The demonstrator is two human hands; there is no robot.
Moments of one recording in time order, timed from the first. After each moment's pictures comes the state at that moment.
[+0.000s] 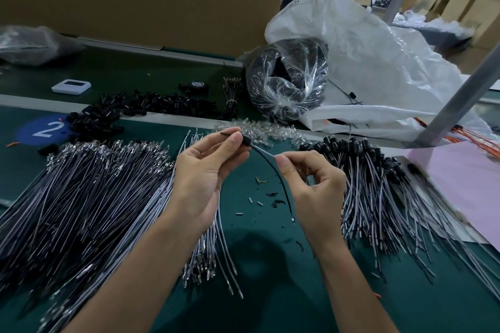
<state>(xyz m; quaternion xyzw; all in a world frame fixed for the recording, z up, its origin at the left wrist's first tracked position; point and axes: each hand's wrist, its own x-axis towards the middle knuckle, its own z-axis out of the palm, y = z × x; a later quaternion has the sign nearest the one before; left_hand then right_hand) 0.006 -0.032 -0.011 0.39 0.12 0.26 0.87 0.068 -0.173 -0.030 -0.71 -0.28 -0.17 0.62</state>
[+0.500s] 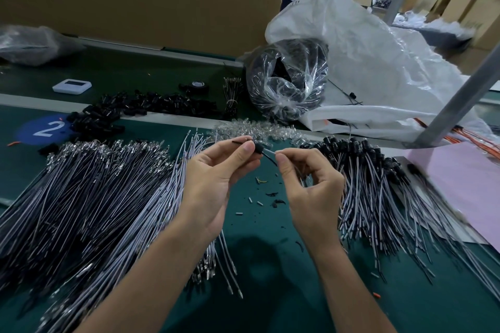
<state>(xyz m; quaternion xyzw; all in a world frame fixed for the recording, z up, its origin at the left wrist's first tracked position) 0.005 -0.046 -0.014 0.42 0.11 0.25 0.87 0.063 -0.169 -0.030 -0.70 -0.29 -0.20 0.62</state>
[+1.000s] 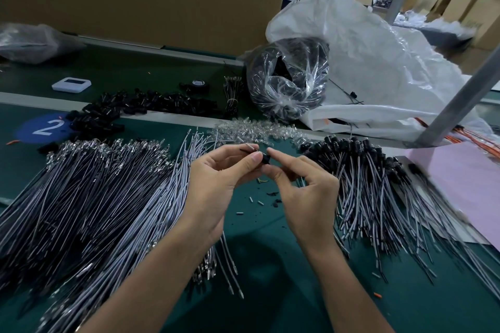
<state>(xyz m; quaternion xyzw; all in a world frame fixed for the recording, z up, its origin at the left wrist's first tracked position) 0.003 -0.047 -0.022 0.47 0.10 0.25 0.84 0.061 -0.164 -0.032 -0.75 -0.30 -0.22 0.55</state>
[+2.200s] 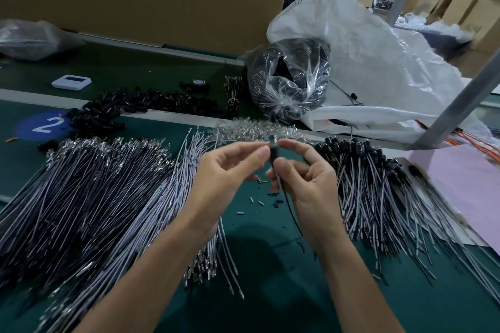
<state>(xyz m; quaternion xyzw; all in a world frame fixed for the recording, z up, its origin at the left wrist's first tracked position) 0.000 -0.042 -0.020 0.62 0.08 0.20 0.76 0.066 -0.172 -0.025 -0.58 -0.25 0.11 0.77</state>
